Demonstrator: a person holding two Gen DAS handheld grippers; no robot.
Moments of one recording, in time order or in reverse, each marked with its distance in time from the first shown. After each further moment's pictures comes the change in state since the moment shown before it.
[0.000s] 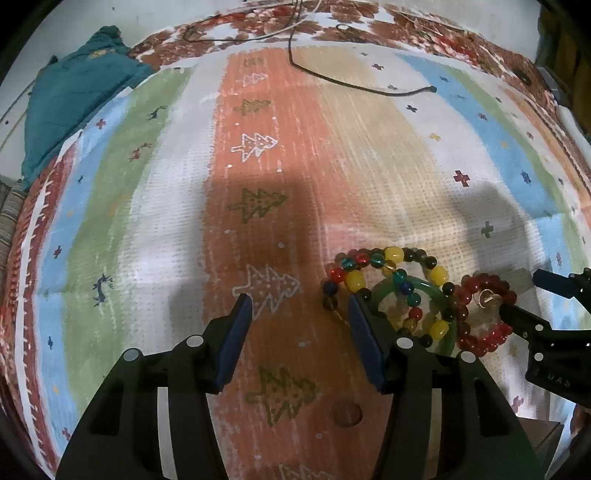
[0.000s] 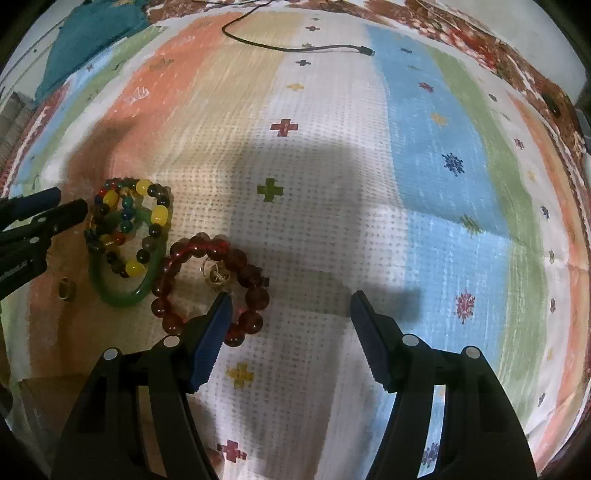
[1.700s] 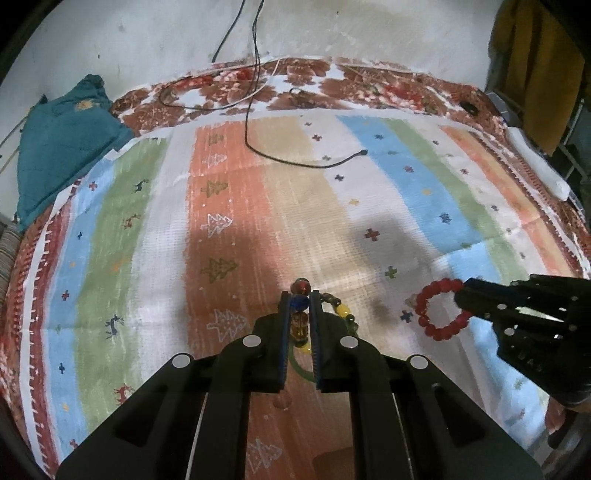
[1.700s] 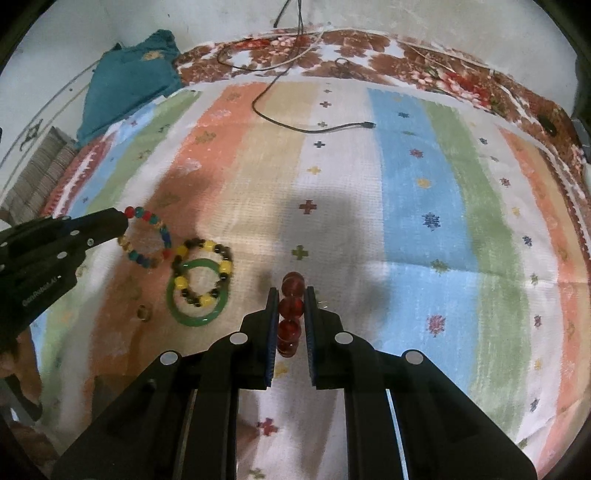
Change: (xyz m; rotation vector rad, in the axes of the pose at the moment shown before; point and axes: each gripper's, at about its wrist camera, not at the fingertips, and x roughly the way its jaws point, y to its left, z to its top) left arm -0.092 -0.026 0.004 0.053 -0.198 -0.124; right arm -0.085 -0.006 -0.001 0.037 -0.204 0.146
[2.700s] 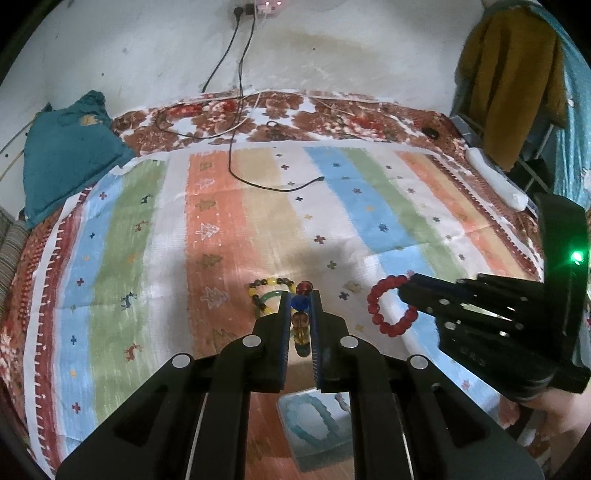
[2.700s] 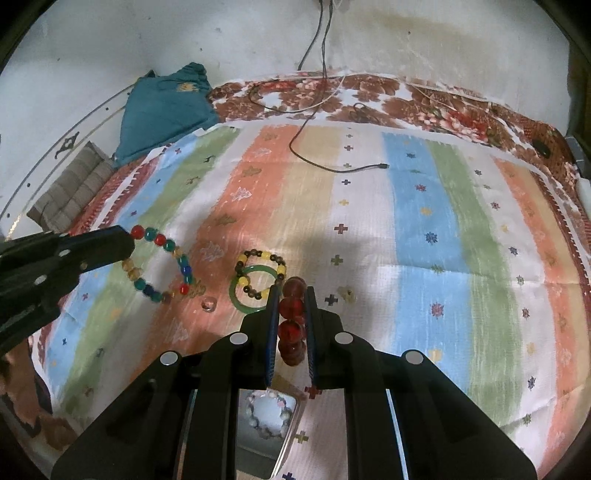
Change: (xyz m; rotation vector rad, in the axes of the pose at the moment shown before) left arm -0.107 -0.022 -0.035 -0.003 -0.091 -0.098; right arm -0.076 0.029 -0.032 -0.033 -0.134 0.046
